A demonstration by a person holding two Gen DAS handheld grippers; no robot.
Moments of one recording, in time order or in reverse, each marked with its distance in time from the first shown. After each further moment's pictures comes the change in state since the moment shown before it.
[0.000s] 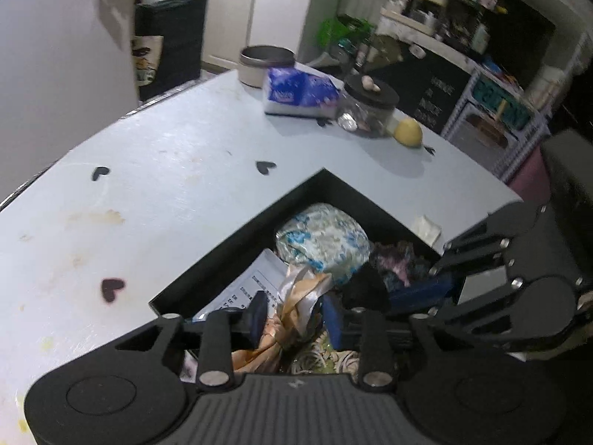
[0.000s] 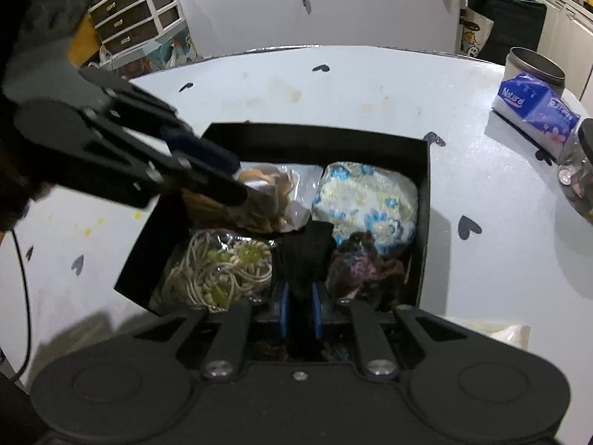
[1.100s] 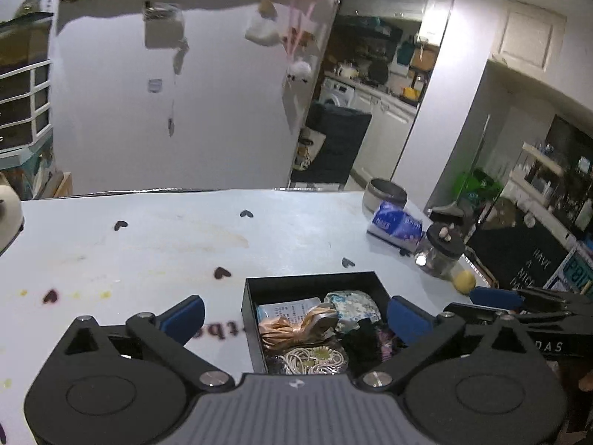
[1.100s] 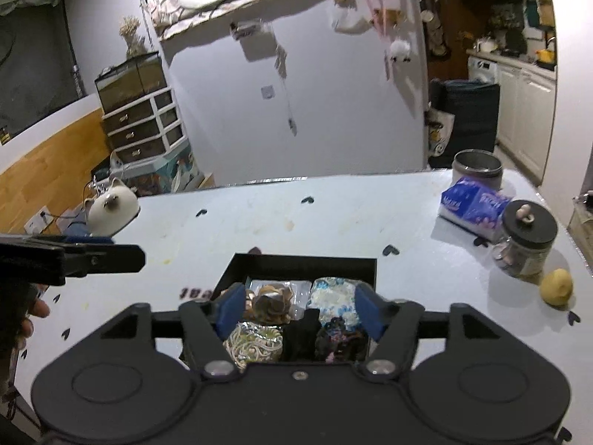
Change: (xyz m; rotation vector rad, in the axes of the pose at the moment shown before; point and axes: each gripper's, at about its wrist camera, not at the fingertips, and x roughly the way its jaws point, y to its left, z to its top) left arm -0.143 -0.091 -0.057 -0.465 -0.404 0.382; right arm -0.129 0.005 -0.015 0.064 -0.398 -0.028
